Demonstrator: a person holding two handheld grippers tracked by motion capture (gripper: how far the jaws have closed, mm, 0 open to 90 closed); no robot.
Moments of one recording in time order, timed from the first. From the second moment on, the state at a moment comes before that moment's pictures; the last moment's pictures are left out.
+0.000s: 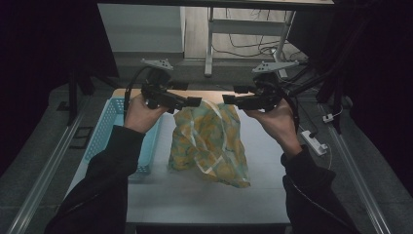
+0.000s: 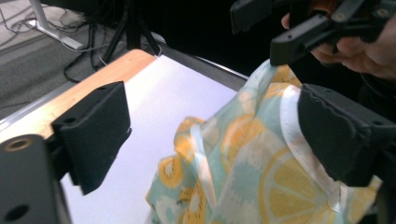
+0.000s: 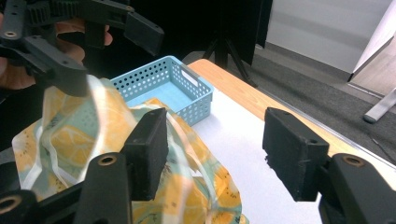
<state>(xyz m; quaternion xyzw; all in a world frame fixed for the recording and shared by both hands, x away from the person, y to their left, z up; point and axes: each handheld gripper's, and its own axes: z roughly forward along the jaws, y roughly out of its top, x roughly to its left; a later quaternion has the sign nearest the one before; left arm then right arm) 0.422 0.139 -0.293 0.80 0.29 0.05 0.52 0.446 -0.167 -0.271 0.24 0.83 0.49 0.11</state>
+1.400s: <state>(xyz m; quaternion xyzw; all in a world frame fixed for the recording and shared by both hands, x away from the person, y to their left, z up) 0.325 0.227 -0.359 0.80 0.33 0.05 0.49 0.403 -0.198 -0.313 0.23 0.84 0.48 0.12</state>
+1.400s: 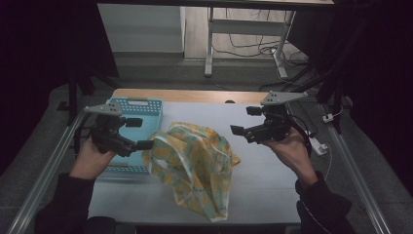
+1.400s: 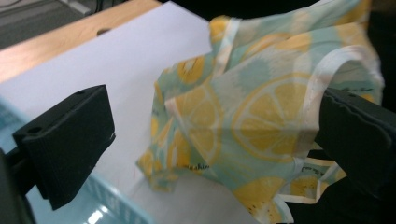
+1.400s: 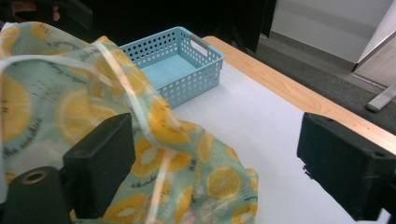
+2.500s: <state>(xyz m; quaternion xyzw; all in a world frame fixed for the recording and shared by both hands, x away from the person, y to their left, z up) 0.256 0.267 -0.442 0.80 0.41 0.08 0.44 0.354 -0.242 -0.395 0.25 0.83 0.47 0.14</state>
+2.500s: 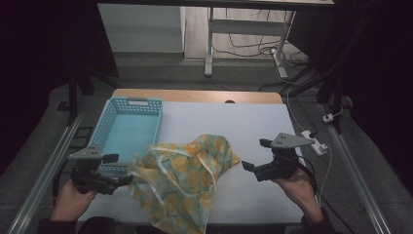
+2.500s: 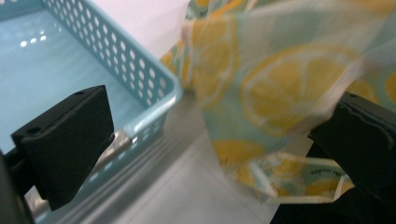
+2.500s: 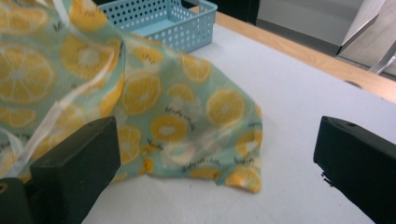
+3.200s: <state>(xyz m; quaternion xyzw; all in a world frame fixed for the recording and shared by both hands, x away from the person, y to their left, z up) 0.215 0.294 -0.500 0.76 0.45 0.08 0.45 0.316 -0.288 -0.444 0.31 0.81 0.46 0.16</state>
